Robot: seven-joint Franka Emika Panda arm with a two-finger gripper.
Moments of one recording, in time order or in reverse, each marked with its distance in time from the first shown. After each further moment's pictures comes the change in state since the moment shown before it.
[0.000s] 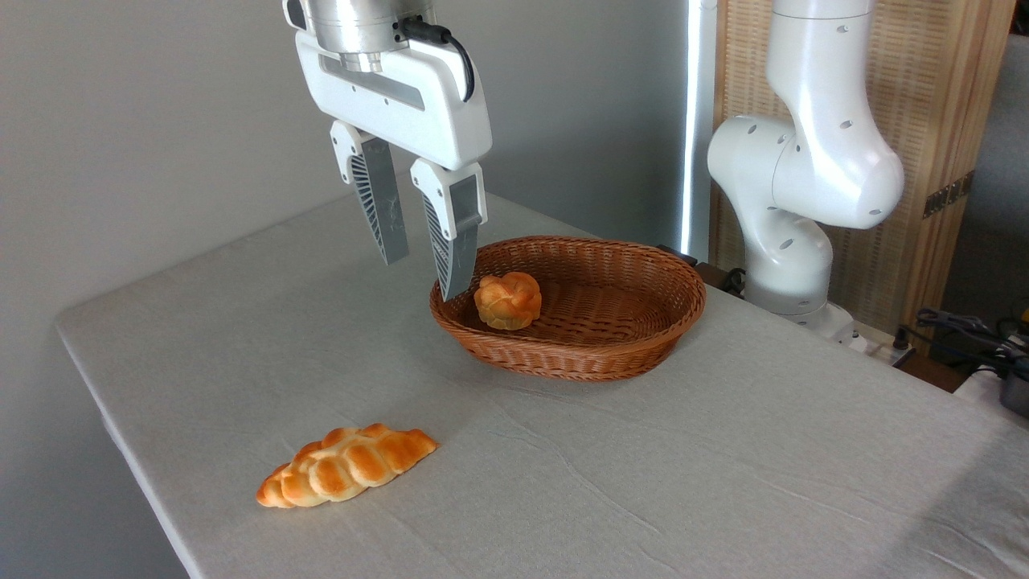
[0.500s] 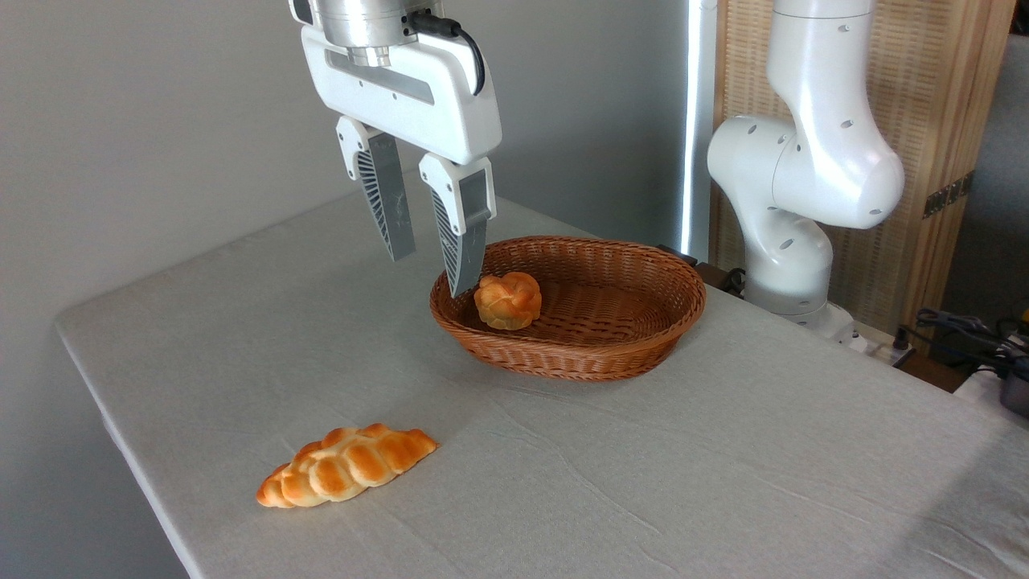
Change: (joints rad) arm 0.005 -0.009 0.005 0.000 0.000 -0.015 0.000
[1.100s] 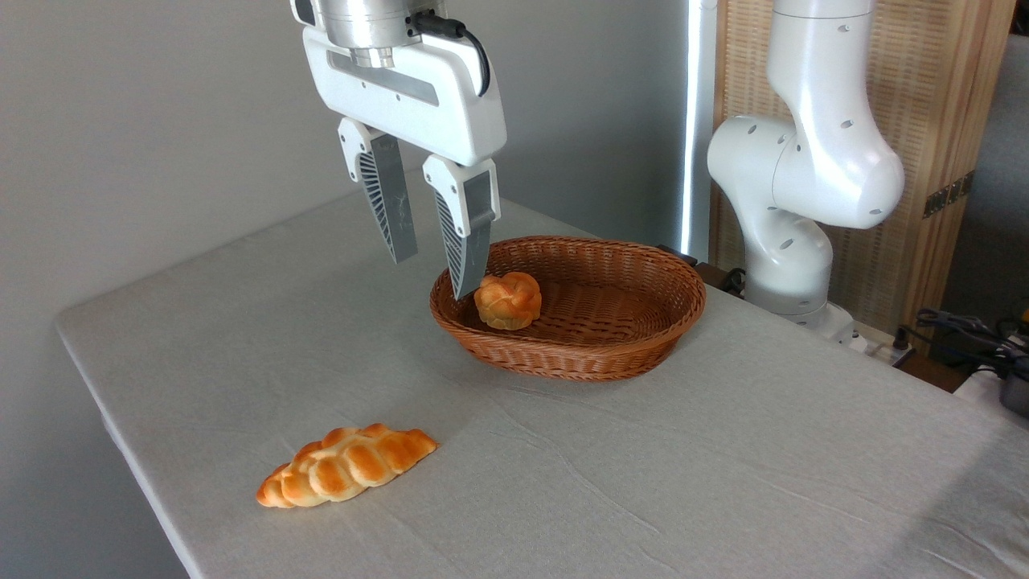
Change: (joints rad) arm 0.001 0.000 0.012 0.000 0.000 0.000 0.000
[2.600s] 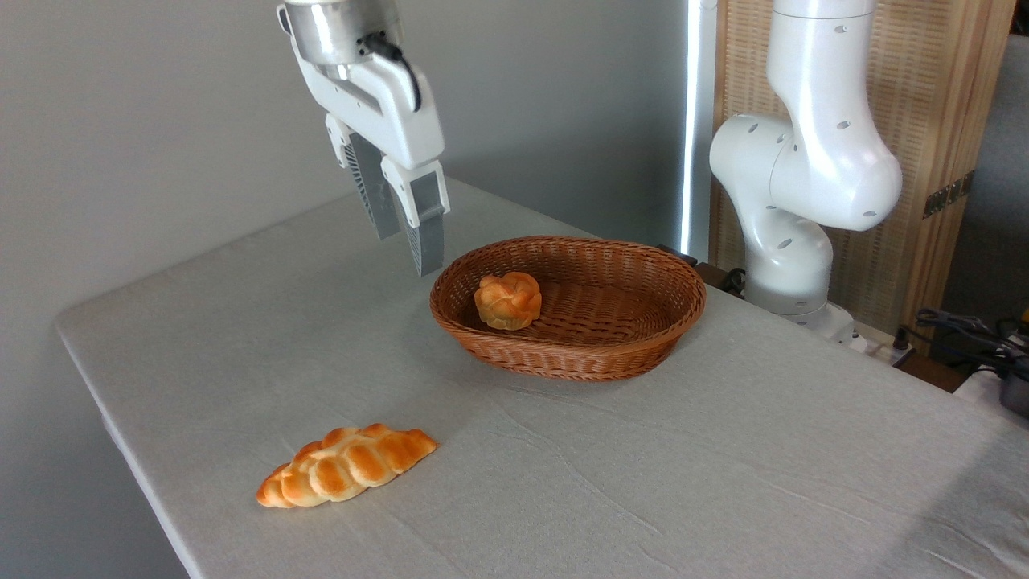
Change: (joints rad) arm -0.071 -0.005 -0.114 -0.077 -0.043 0.000 -0.004
